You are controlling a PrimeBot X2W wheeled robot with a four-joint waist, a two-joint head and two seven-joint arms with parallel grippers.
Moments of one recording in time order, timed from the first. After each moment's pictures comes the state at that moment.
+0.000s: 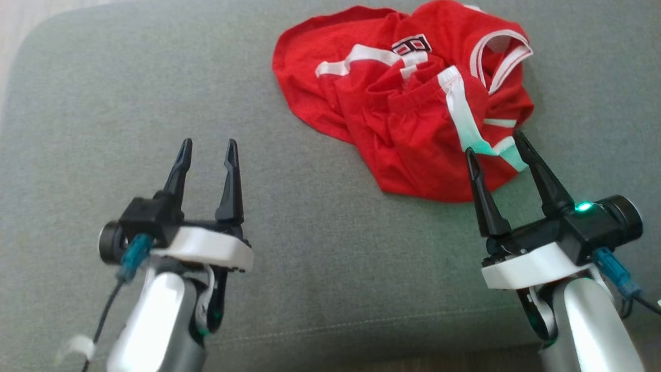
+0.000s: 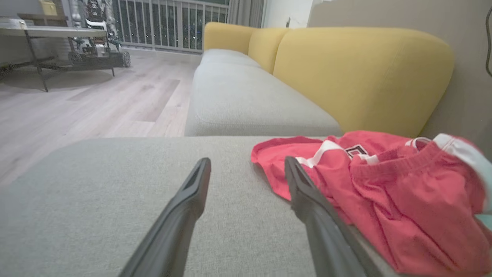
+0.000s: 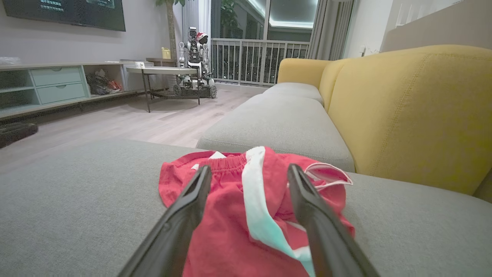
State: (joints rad) left arm -0.24 0.10 -0.33 0.14 -0.28 0.14 -0.26; right arm -0.15 -0.05 0.06 0.01 -0.01 0.13 -0.26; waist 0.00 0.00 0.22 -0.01
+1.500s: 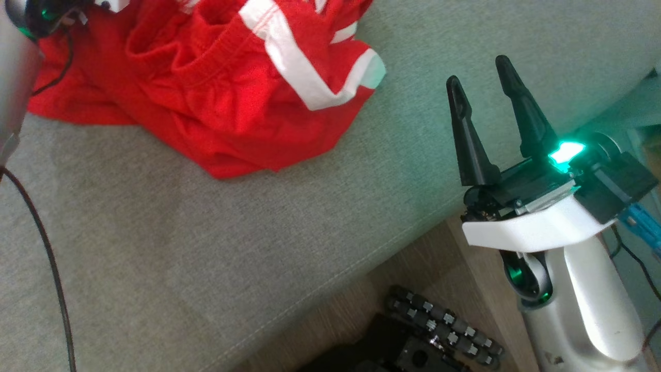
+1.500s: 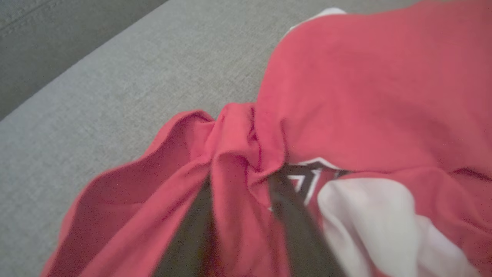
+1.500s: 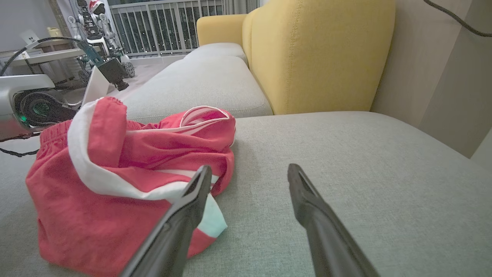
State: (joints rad) left arm -1.33 0.44 -0.79 0.67 -0.69 -0.12 0.59; right arm -0.32 -0.05 0.19 -0.07 0.27 0.13 -0.26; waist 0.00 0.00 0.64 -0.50
